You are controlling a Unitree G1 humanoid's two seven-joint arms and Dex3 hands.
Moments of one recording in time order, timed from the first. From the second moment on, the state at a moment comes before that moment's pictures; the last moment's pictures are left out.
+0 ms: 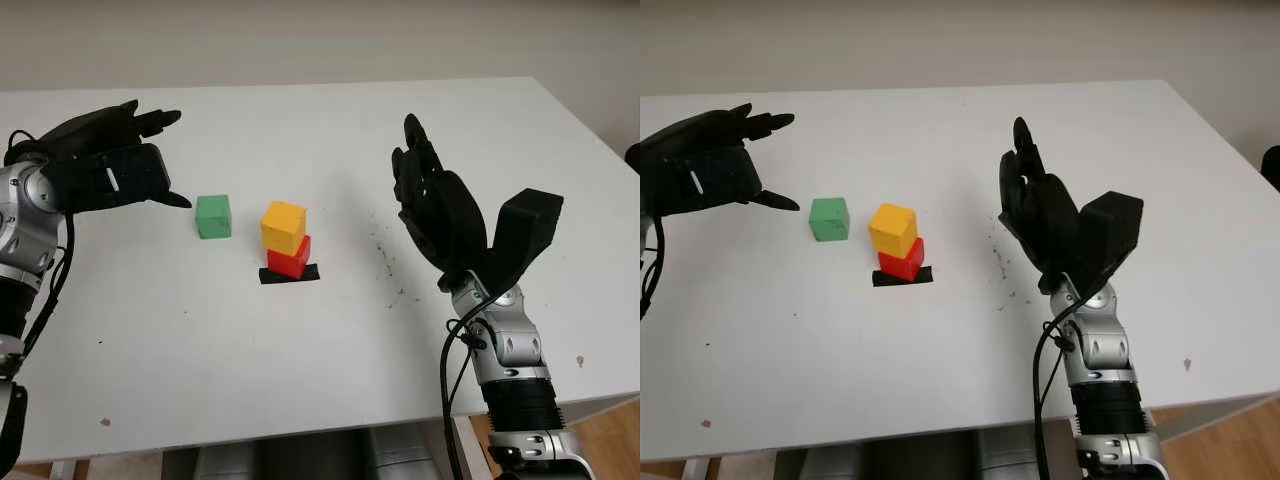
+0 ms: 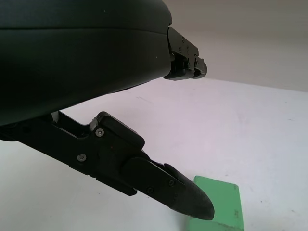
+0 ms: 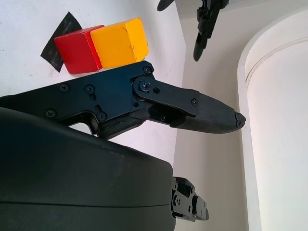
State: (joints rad) left arm -0.82 0.77 -0.18 0.56 0.55 0.01 -0.39; right arm -0.42 -0.13 -0.09 0.17 0.21 0.11 0.26
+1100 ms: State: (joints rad) left arm -0.87 0.70 -0.34 0.71 0.69 -0.10 -0.25; right arm -0.42 -0.13 -0.09 0.17 0.21 0.12 0.26
